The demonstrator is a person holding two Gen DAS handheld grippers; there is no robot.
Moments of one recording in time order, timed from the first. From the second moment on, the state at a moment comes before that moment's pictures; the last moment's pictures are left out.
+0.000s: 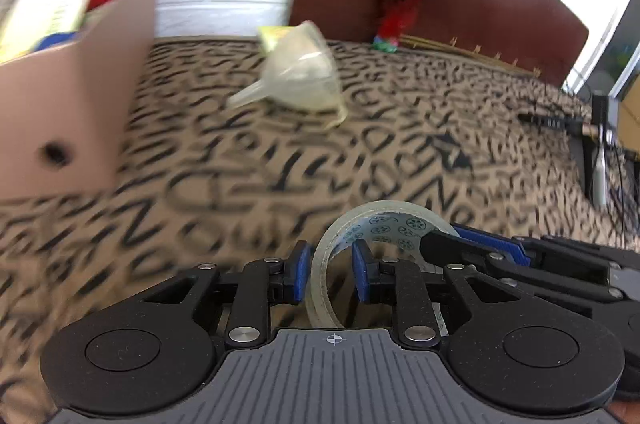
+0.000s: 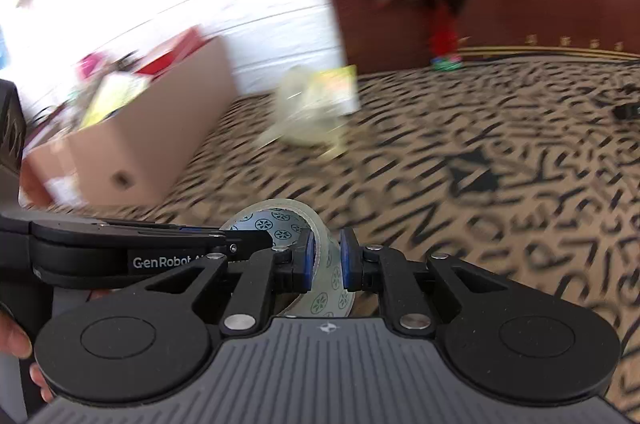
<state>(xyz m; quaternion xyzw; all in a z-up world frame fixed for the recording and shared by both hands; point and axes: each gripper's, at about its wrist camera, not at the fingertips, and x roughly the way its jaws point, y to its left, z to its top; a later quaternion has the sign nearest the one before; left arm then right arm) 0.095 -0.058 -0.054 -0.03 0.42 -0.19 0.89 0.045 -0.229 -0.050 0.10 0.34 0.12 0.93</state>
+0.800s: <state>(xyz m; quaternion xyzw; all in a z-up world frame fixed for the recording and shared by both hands) 0.044 -0.013 -0.076 -0.01 0.43 -0.19 0.88 -0.004 -0.173 -0.055 0.02 0.37 0.15 0.92</state>
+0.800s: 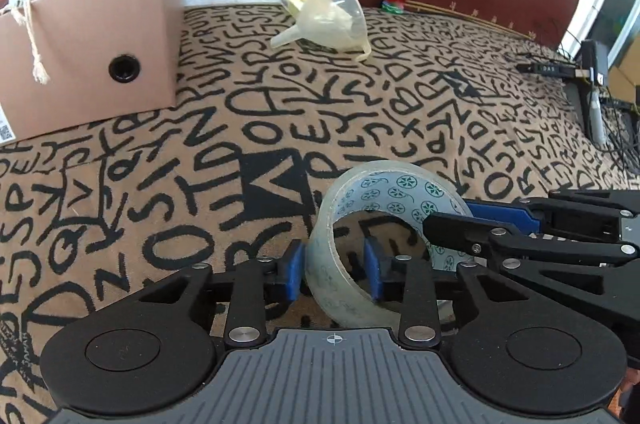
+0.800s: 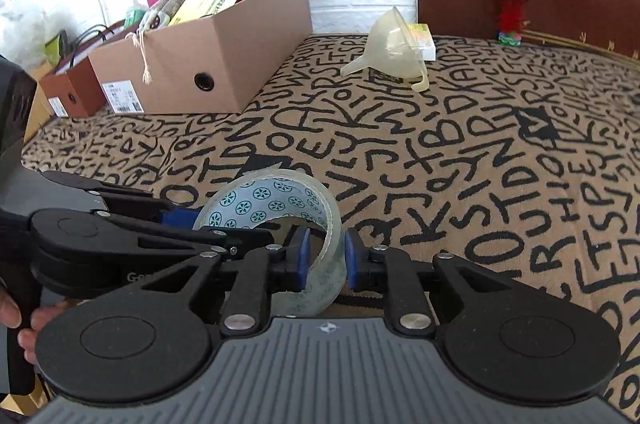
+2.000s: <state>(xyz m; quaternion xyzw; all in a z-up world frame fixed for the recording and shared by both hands) 0.167 0.254 0.066 -0.06 0.27 0.02 0.96 0.175 0.101 0.072 -0.13 0.20 0.31 0.92</state>
